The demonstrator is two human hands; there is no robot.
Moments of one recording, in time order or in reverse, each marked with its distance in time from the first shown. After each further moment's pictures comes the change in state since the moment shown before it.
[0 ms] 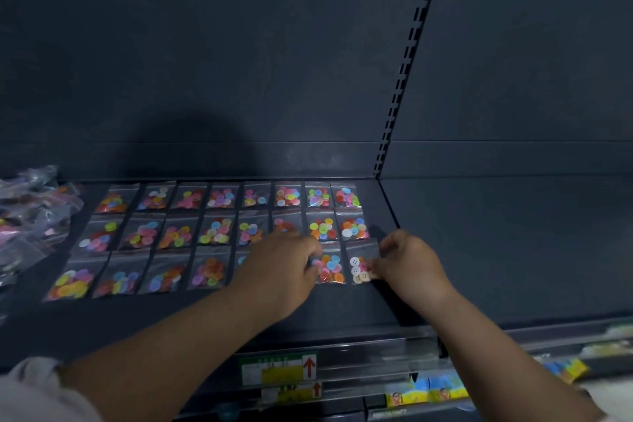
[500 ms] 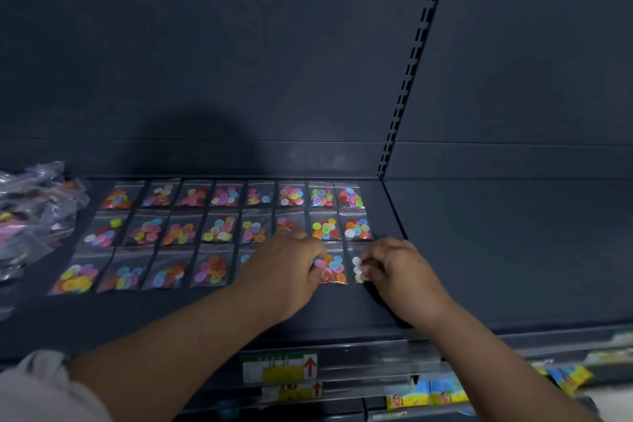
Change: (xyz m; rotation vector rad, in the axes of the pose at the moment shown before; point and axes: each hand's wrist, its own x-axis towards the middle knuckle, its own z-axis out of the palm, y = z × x) left_hand 0.000 -0.003 0.005 0.032 -0.028 0.036; right_hand -0.003 0.008 0.010 -0.319 -0.032 -0.464
